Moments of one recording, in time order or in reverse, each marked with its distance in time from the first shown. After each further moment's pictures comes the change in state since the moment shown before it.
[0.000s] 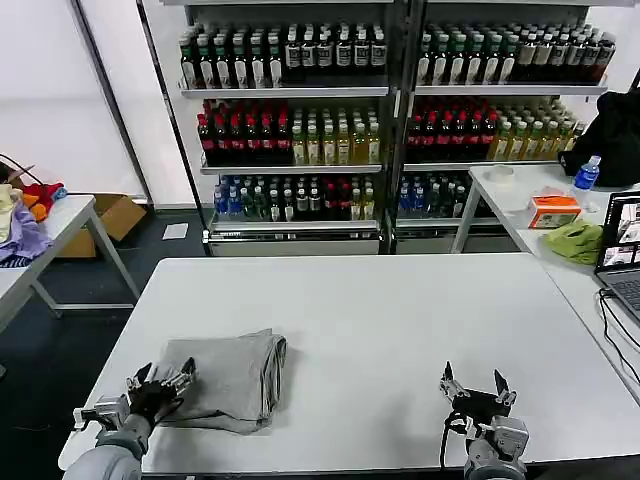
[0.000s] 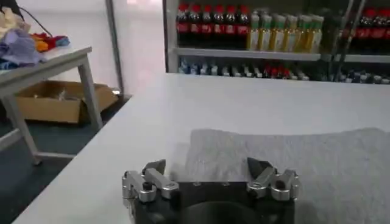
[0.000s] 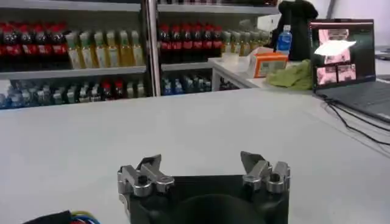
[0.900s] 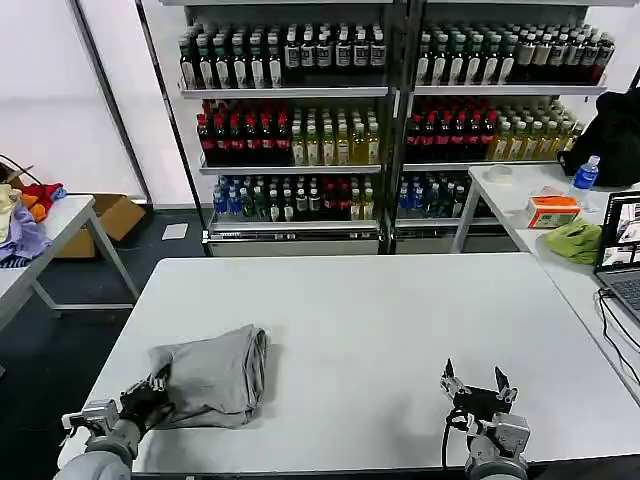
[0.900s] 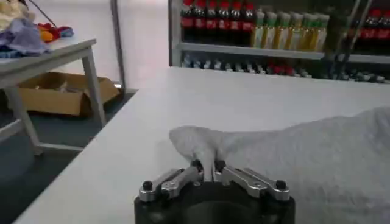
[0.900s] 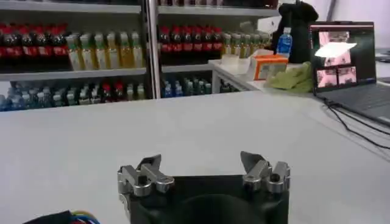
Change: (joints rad) left arm 0.019 0.022 -0.063 0.002 -0.031 0.004 0.029; right arm 0.021 -0.022 0.006 -0.006 0.021 -0.006 0.002
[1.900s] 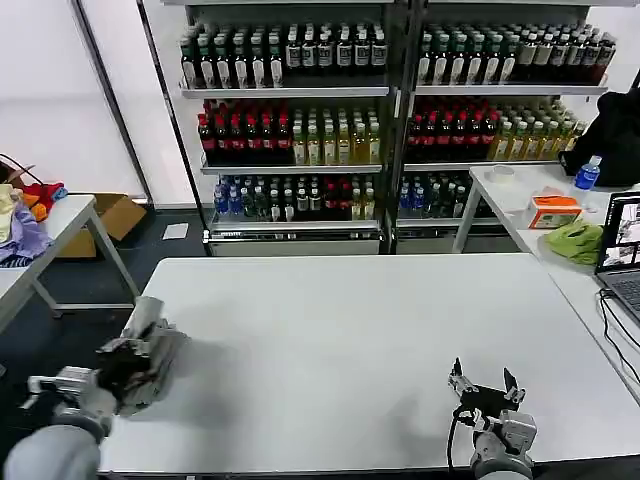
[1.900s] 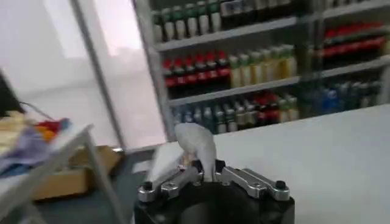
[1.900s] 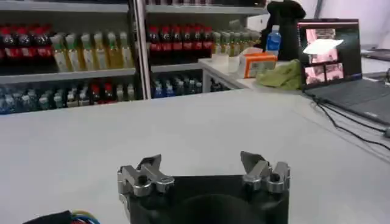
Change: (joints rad) left arm 0.006 0.127 0.054 -0.247 0.050 0.058 -0.027; right arm -0.006 0.040 0.033 -0.004 -0.007 -0.004 0.010
